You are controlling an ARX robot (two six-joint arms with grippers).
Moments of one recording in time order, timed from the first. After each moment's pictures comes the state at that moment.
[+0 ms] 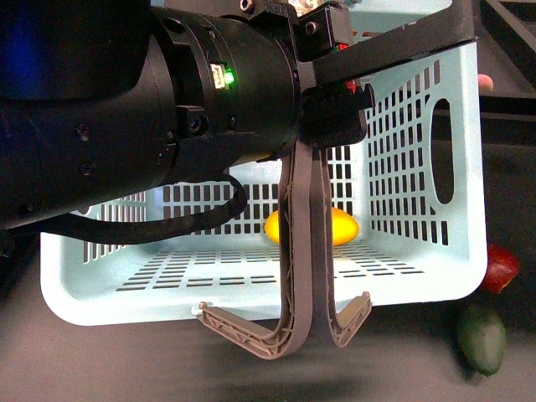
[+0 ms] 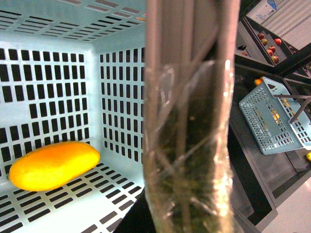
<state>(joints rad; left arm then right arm) -0.63 1.70 0.69 0.76 0.08 -0.52 0.00 0.19 0.00 0.20 0.00 0.00</state>
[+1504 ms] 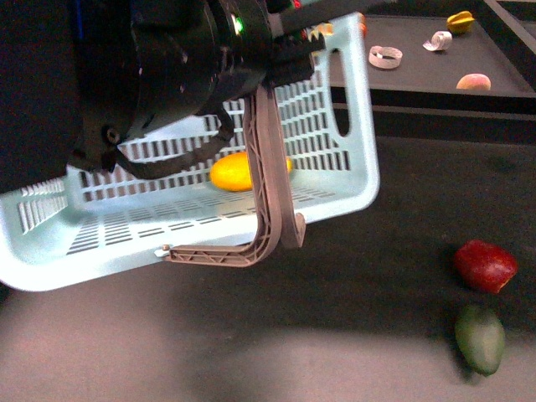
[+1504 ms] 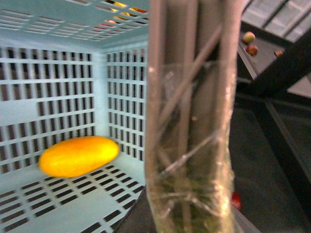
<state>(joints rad) -0.60 1.79 0.84 0.72 -0.27 -0.47 0.00 0.00 0.01 0.00 0.00 0.00</state>
